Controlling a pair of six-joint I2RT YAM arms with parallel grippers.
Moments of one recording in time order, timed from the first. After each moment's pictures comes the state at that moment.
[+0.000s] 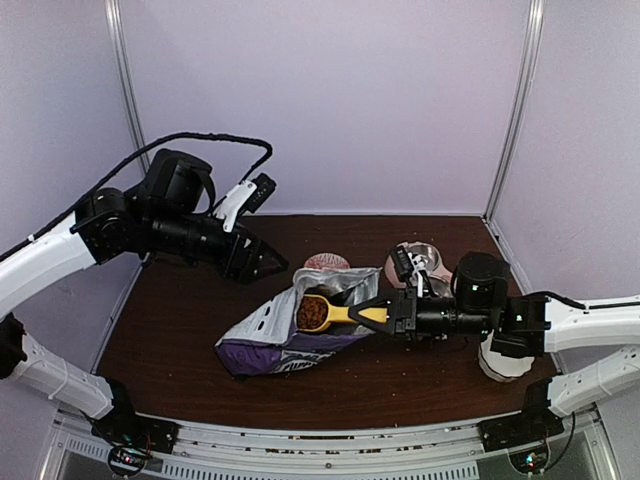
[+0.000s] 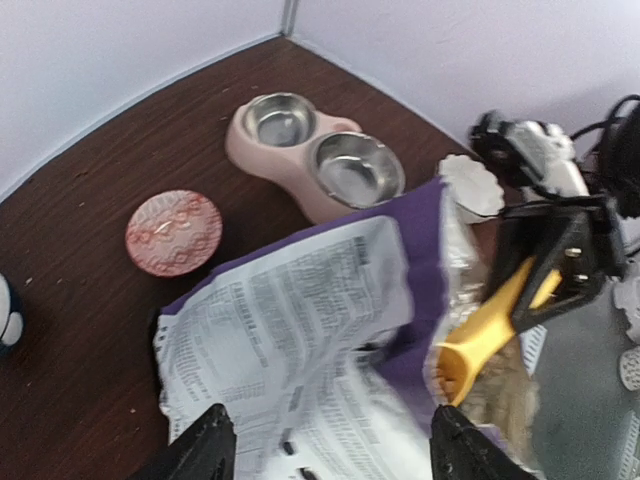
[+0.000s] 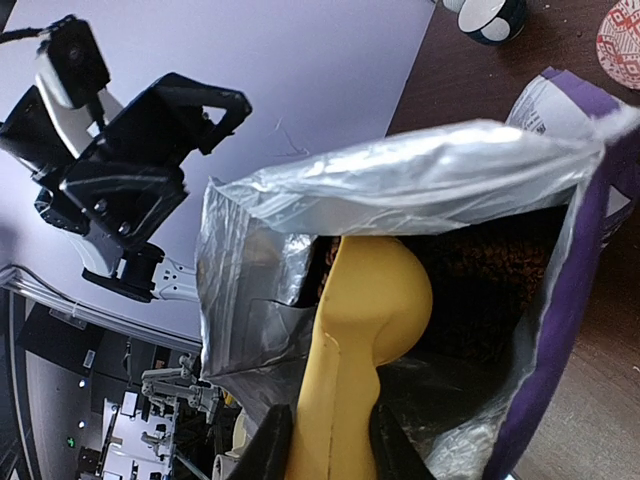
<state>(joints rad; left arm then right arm) -0.91 1.27 1.36 -0.70 0.15 -0.19 1.07 1.09 0.65 0.28 -0.24 1.08</state>
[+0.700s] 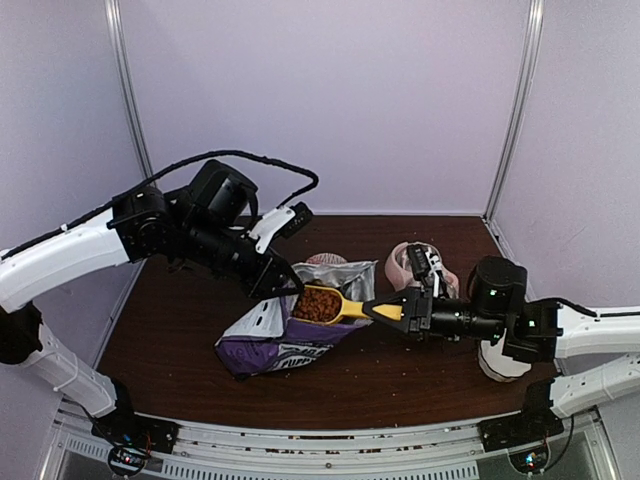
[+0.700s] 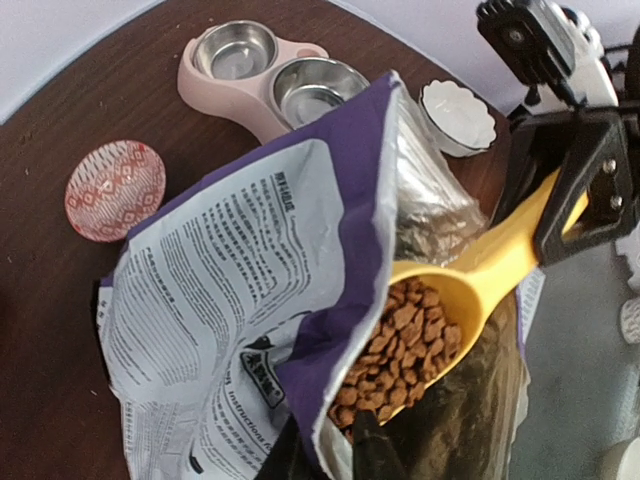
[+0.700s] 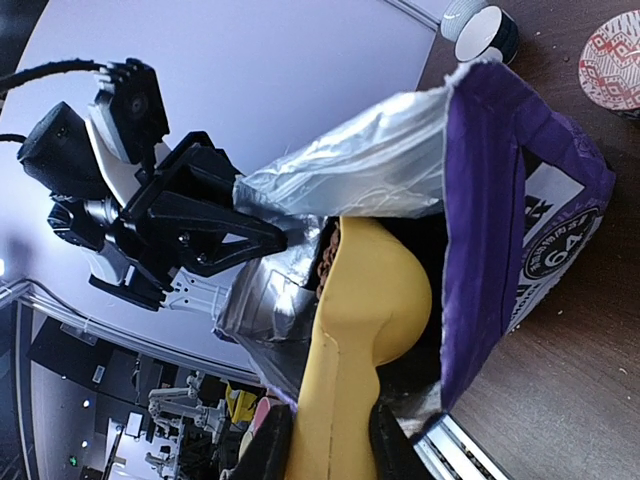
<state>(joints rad) -1.02 1.42 1.45 -0.80 0.17 -0.18 1.06 0.99 0.58 0.30 -0.19 1.09</state>
